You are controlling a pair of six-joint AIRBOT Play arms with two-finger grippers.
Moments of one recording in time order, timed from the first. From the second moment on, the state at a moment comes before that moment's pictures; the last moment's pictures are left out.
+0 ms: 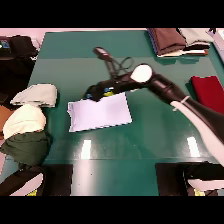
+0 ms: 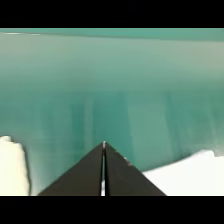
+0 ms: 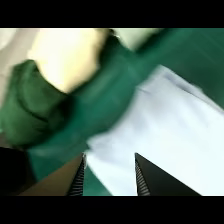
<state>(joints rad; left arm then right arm) -0.09 -1.03 1.51 1.36 -1.05 -1.63 0.60 -1.47 1.41 -0.73 0.90 1.21</state>
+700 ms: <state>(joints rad) -0.27 -1.14 1.50 1.33 -1.02 -1.60 0.26 -1.62 1.13 -0.66 1.08 1.22</state>
